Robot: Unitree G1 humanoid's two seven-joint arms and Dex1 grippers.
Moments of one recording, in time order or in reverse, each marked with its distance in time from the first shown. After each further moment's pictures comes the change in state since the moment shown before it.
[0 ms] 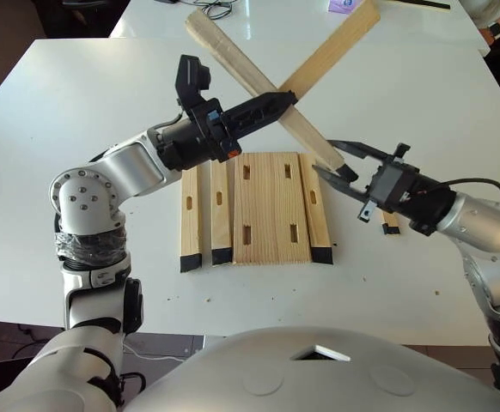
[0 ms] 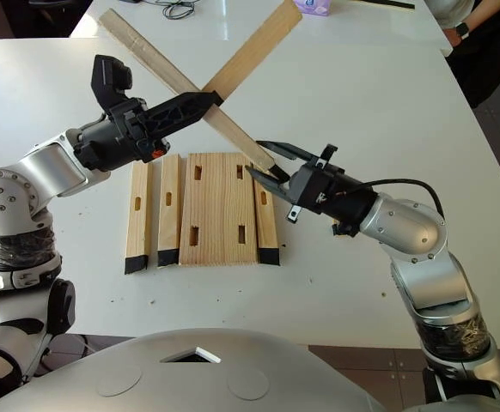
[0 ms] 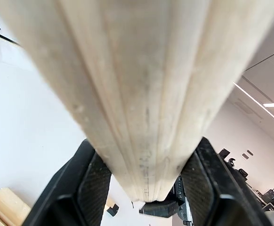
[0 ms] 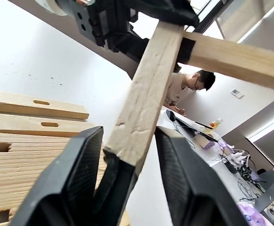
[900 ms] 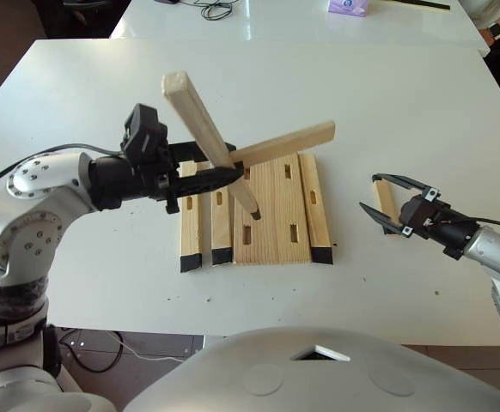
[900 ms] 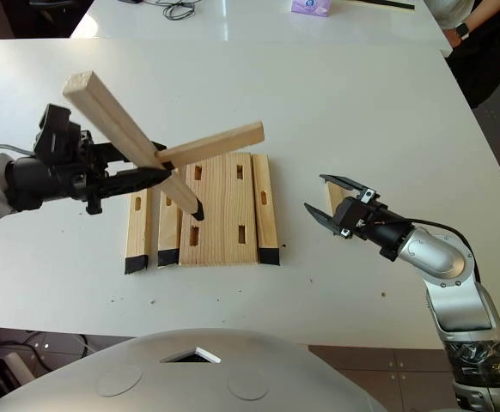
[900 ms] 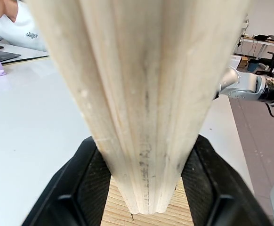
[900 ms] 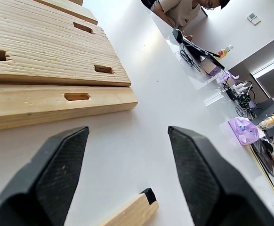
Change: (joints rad) left arm 0.306 0.418 0.047 -0.266 0.640 -0.356 -0.729; right arm 0.245 -0.040 -0.171 0.309 -0.130 -0.242 -0.013
